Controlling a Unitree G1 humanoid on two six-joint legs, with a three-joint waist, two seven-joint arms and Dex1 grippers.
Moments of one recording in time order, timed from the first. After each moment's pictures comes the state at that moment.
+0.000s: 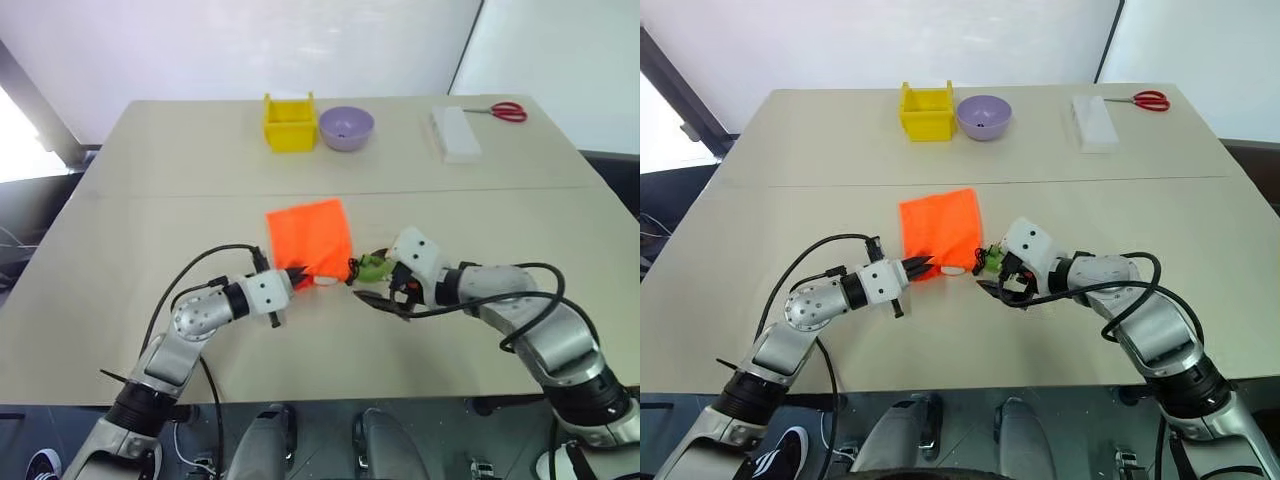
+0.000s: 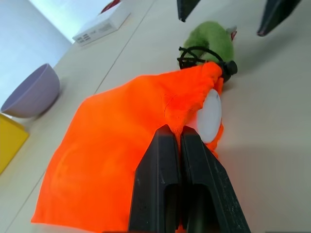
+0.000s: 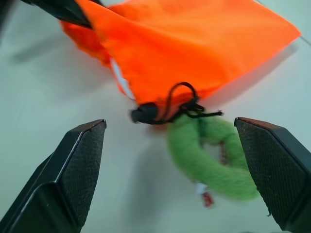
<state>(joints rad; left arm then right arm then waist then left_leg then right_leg) -0.26 0.48 -0.22 -0.01 0.12 -0.24 -0.67 -0.40 -0.69 0.22 -0.39 0.27 0.72 0.68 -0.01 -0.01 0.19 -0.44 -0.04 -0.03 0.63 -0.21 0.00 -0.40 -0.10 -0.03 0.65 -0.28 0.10</state>
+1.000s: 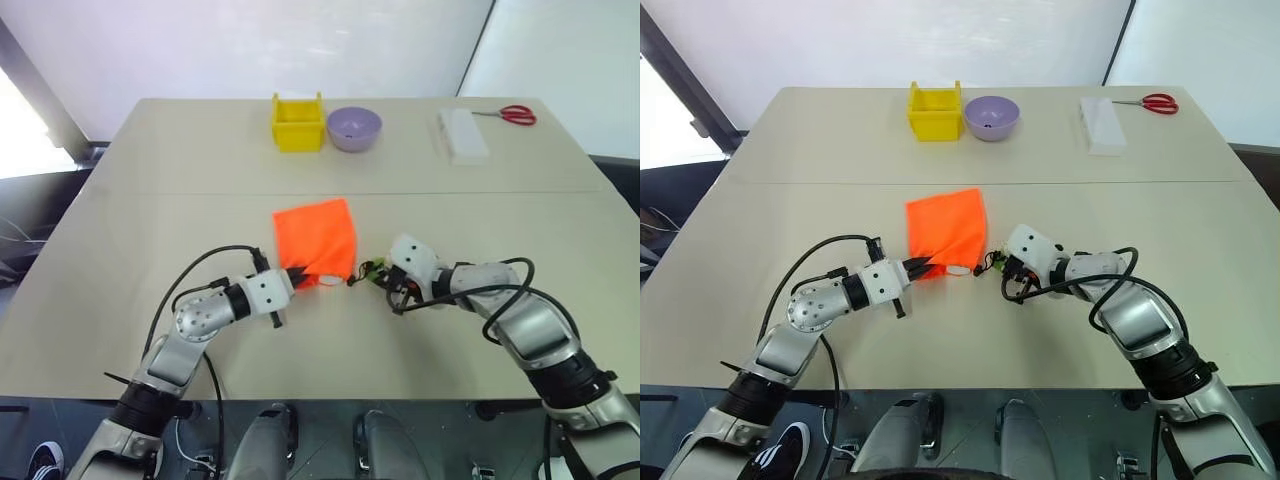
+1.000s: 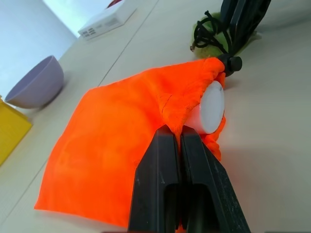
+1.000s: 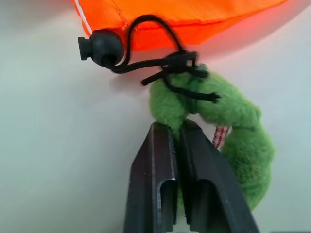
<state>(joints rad) -0.26 0.45 -0.22 -0.02 0.10 -0.21 -0.67 -0.43 -0.70 0.28 -0.24 0.13 0.72 0.76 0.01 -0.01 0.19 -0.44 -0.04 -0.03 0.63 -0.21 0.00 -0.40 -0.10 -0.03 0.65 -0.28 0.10</state>
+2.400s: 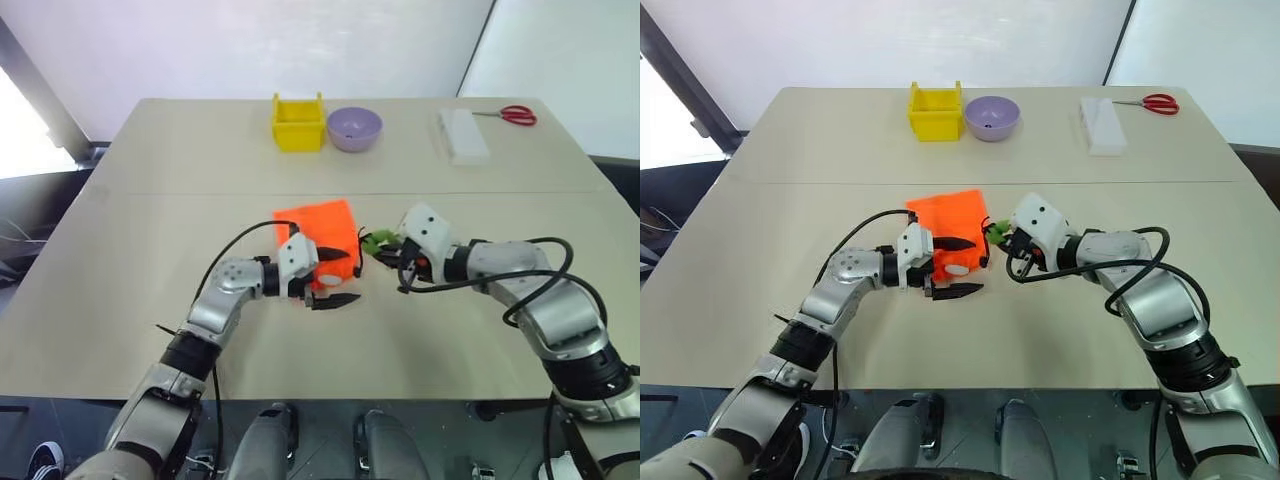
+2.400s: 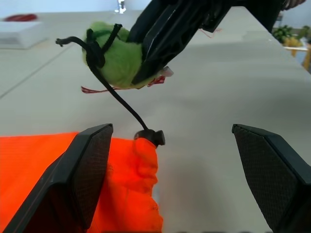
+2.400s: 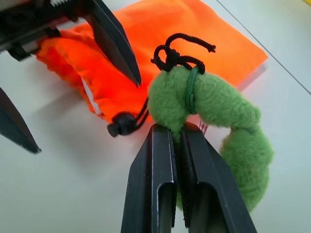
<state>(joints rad) -0.57 0.31 -0.28 0.32 -0.23 -0.02 -1.11 -0.49 -0.71 0.17 -0.37 0.26 0.82 0.75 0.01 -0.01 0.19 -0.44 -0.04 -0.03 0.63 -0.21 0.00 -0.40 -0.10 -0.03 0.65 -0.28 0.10</state>
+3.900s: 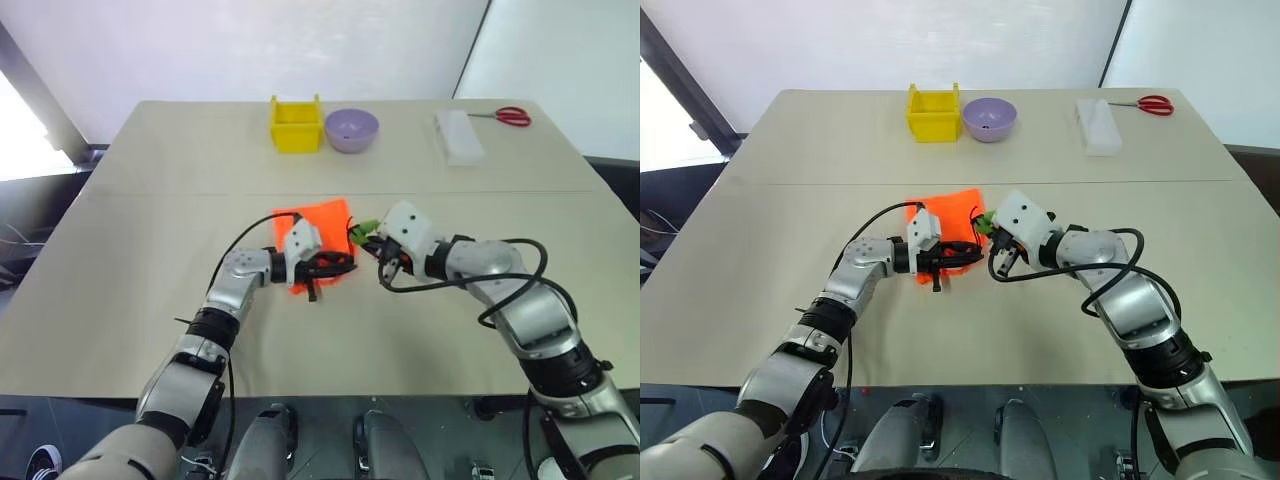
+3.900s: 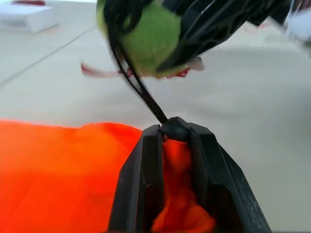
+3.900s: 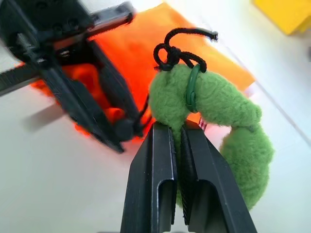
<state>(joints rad) -0.72 0.19 -0.16 0.68 -0.22 -0.05 -1.17 -0.54 -0.62 0.23 -0.35 0.14 0.75 0.67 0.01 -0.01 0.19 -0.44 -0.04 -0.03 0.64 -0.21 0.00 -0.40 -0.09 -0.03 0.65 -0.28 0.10</state>
